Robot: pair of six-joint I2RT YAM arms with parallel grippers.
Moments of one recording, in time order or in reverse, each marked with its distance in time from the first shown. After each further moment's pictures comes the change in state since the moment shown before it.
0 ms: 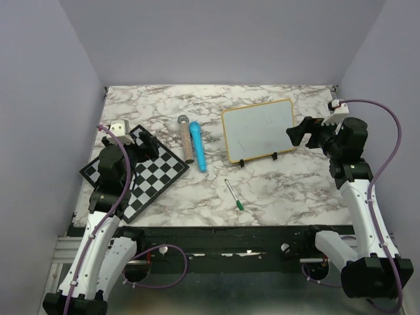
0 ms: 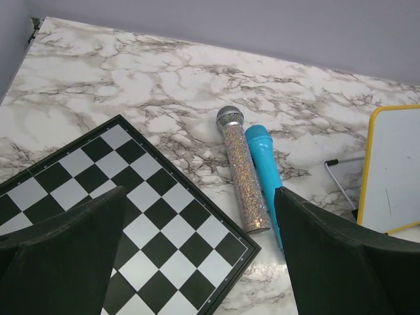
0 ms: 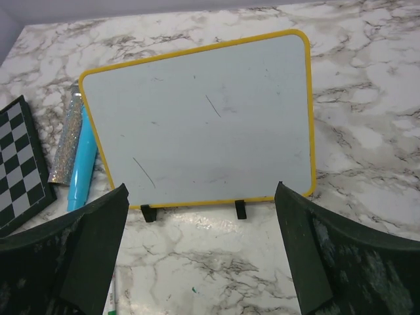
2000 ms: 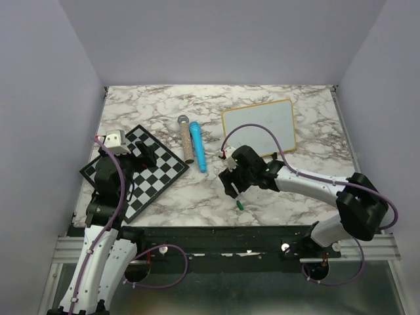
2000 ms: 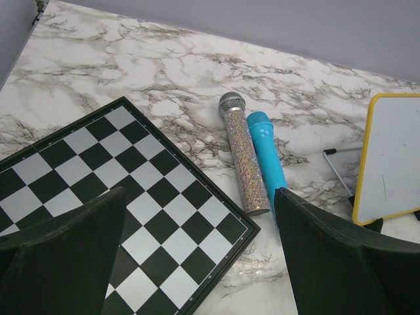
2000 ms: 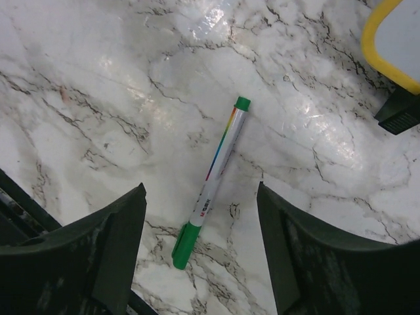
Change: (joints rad) left arm 0.010 -0.127 -0.042 -0.106 0.006 -0.032; right arm 0.900 0.508 -0.013 -0.082 0.297 -0.077
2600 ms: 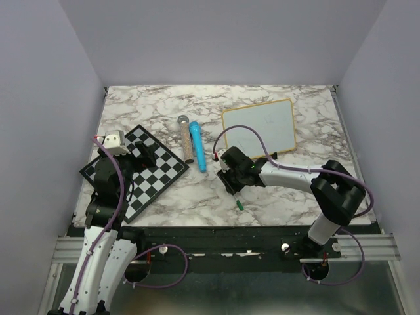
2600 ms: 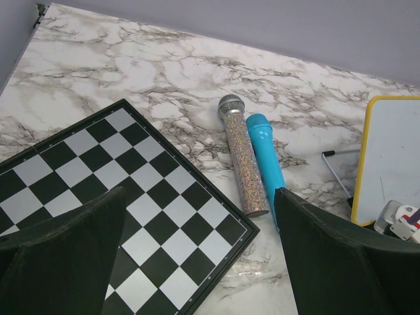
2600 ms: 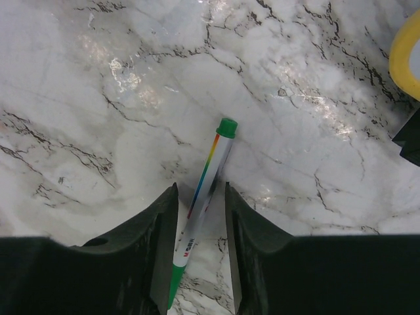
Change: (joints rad) left arm 0.003 -0.009 0.000 0.000 0.001 -0.001; right arm 0.017 0.216 0.082 -0.010 0.087 0.013
